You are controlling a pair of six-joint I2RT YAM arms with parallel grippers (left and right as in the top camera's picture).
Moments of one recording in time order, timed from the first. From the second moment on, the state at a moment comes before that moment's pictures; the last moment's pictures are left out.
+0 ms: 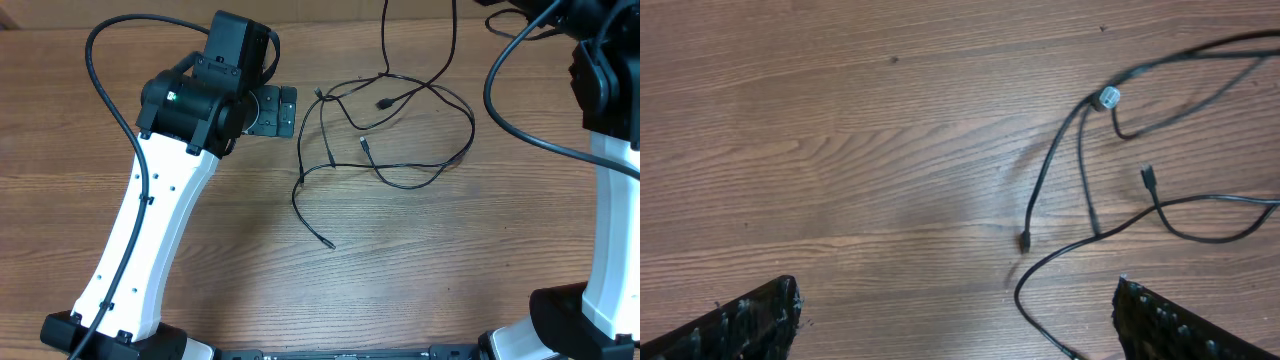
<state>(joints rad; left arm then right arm) -0.37 1.64 1.88 -1.26 -0.16 -0.23 0.15 1.72 2.40 -0.79 -0.67 0.51</state>
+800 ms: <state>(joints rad) -0.37 1.71 1.89 -1.10 0.31 -0.29 0.15 1.72 2.40 -1.13 -0.73 0.35</state>
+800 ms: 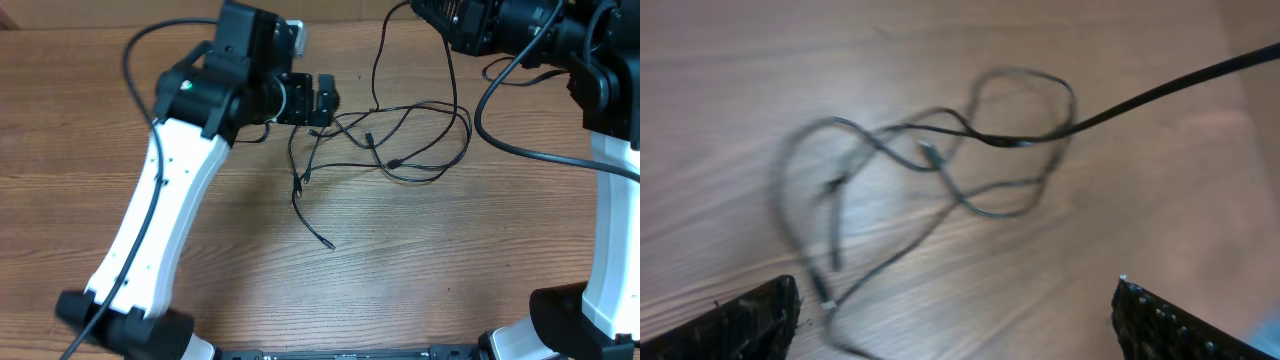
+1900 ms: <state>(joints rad) -0.23 1.91 1.88 -0.95 -0.38 -0.36 0.06 1.72 2.41 -1.04 -0.92 0.62</state>
